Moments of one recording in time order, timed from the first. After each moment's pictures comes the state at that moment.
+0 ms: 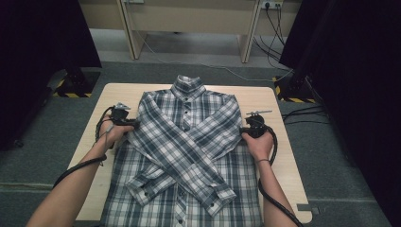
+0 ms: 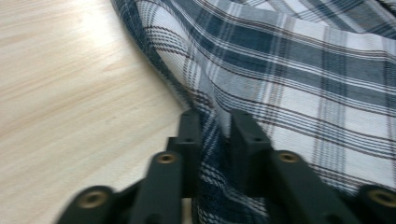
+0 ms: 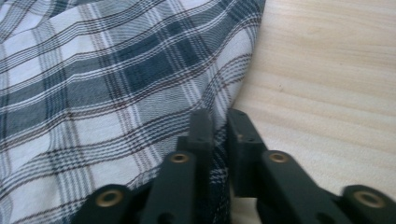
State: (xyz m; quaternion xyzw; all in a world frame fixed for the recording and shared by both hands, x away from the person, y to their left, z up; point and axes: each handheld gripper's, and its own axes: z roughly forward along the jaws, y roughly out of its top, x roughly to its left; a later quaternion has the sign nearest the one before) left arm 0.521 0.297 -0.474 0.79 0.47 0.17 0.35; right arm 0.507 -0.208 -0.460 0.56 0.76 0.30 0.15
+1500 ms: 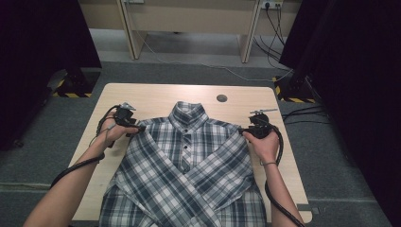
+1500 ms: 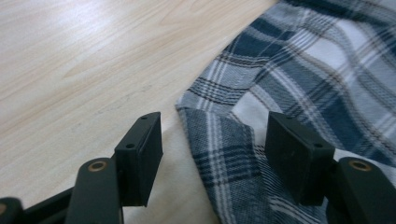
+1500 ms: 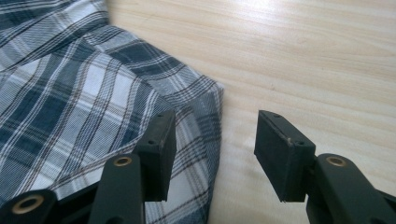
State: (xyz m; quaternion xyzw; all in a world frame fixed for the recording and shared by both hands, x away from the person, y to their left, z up) left arm 0.526 0.287 -0.467 0.83 0.44 0.14 0.32; right arm 0.498 -0.215 -0.437 0.56 0.76 0.30 0.14
